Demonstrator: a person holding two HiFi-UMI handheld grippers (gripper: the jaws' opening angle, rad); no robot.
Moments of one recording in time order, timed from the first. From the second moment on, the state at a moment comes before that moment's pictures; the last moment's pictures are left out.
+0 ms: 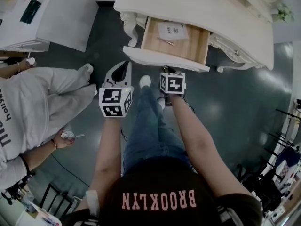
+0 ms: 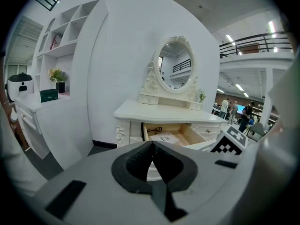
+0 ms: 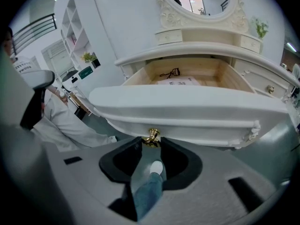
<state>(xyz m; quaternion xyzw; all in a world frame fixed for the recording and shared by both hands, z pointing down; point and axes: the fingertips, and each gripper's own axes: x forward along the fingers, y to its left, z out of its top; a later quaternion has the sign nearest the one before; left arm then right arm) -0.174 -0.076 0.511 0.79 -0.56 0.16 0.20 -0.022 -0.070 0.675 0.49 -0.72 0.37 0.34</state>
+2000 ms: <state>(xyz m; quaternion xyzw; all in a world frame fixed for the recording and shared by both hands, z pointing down) -0.138 -0.059 0.308 0.89 -0.45 0.05 0.03 -0.020 -0.014 0.324 0.53 -0.83 0.05 0.17</state>
